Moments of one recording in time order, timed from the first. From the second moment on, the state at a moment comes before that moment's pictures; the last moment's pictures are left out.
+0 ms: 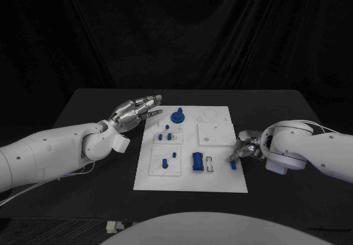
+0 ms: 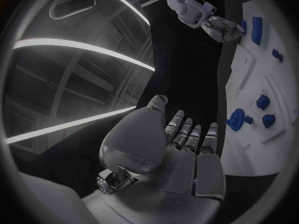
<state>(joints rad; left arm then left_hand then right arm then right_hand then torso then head) 1.12 -0.84 -0.21 1.28 -0.02 0.28 0.61 1.45 0.23 -0.12 0.16 0.63 0.39 0.15 0.10 0.05 0.07 0.19 0.32 0.04 0.02 0.18 0.09 0.02 0.16 0.04 0.29 0.03 0.13 1.20 -0.91 -0.21 1.65 -1.01 0.04 -0.61 1.19 0.00 0.12 -0.01 0.75 0.98 0.12 0.23 0.53 1.46 0.01 1.57 1.31 1.47 -0.06 1.55 1.31 0.01 1.47 0.05 1.52 1.31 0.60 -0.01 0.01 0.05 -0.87</state>
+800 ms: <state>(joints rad) 1.12 -0.84 -0.21 1.28 -0.02 0.29 0.61 1.45 0.23 -0.11 0.15 0.64 0.39 0.15 0.10 0.05 0.07 0.19 0.32 0.04 0.02 0.18 0.10 0.02 0.16 0.04 0.29 0.03 0.13 1.21 -0.88 -0.21 1.68 -0.72 -0.05 -0.60 1.14 0.01 0.21 -0.08 0.71 0.93 0.09 0.28 0.56 1.46 0.01 1.57 1.31 1.47 -0.06 1.55 1.31 0.01 1.47 0.05 1.52 1.31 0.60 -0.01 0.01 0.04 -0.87</state>
